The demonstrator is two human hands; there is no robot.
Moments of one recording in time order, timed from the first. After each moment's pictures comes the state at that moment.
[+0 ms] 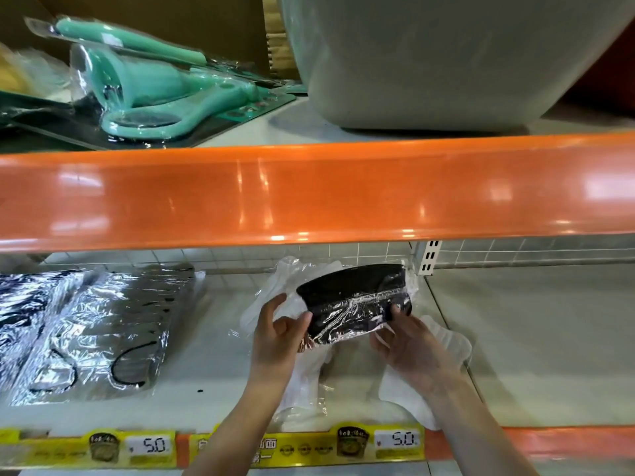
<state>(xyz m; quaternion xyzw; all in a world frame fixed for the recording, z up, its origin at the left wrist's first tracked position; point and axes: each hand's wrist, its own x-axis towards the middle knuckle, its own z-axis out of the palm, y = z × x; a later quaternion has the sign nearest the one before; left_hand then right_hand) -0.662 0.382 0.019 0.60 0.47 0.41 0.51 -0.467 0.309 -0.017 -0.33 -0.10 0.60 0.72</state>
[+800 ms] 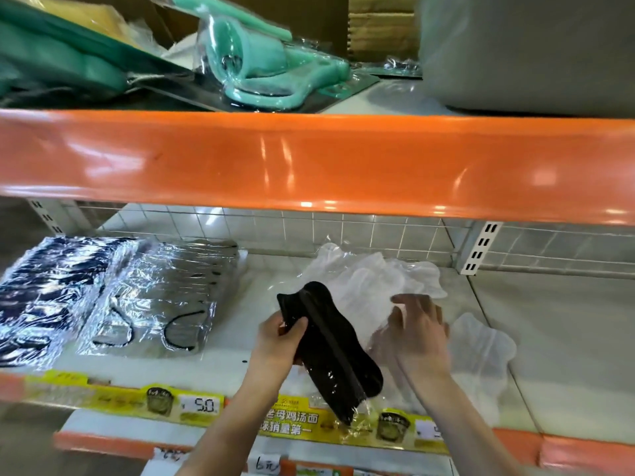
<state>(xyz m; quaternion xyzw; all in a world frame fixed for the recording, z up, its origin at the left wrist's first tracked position) -0.723 0.382 0.017 0.51 0.52 0.38 0.57 -0.538 0.328 -0.001 -0.84 -0.44 0.04 0.33</state>
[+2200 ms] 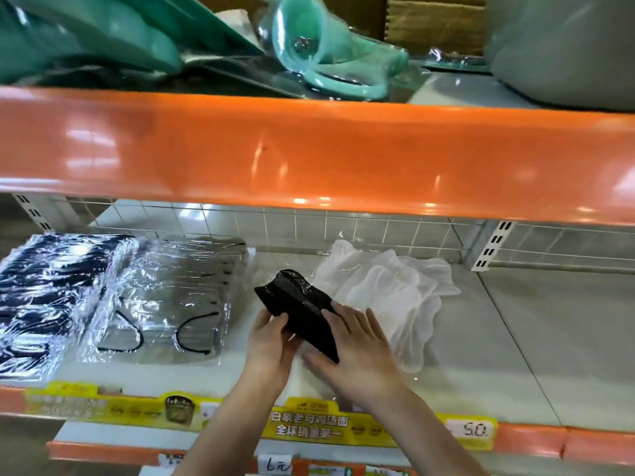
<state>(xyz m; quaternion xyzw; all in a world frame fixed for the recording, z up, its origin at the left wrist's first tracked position) -0.753 0.418 -0.002 0.24 0.41 0.47 0.75 -0.631 0.352 -0.020 -0.74 -0.65 -0.03 0.16</state>
